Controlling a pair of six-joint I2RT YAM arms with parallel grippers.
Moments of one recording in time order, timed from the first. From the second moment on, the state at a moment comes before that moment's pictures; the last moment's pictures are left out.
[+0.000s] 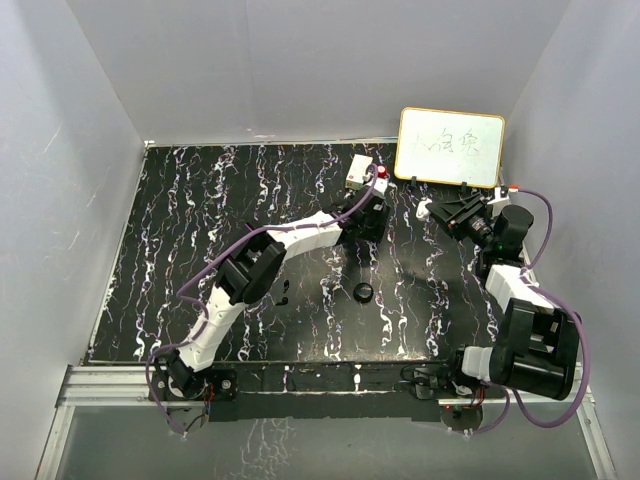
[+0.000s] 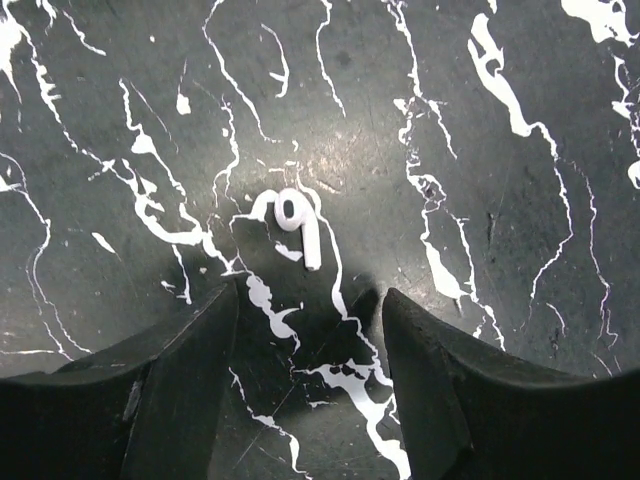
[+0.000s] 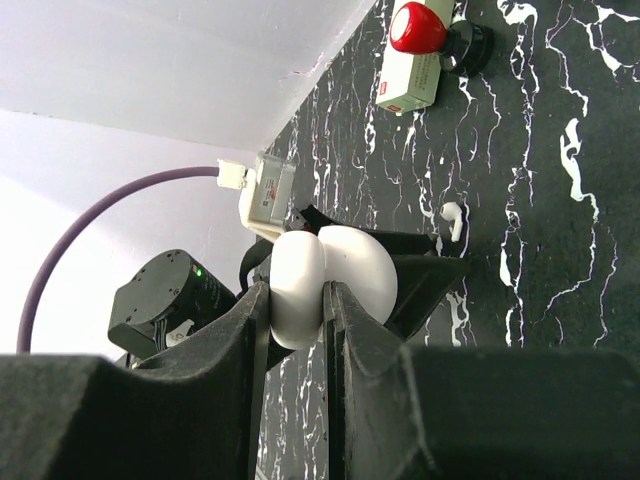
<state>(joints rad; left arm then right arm) -0.85 2.34 1.80 -0.21 -0.20 -0.34 -0.29 1.27 0.55 0.51 -0.74 1.04</state>
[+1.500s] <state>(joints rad) -0.85 2.47 1.98 -0.22 -0.30 -0.24 -0.29 1.27 0.53 0.55 -0.77 1.06</state>
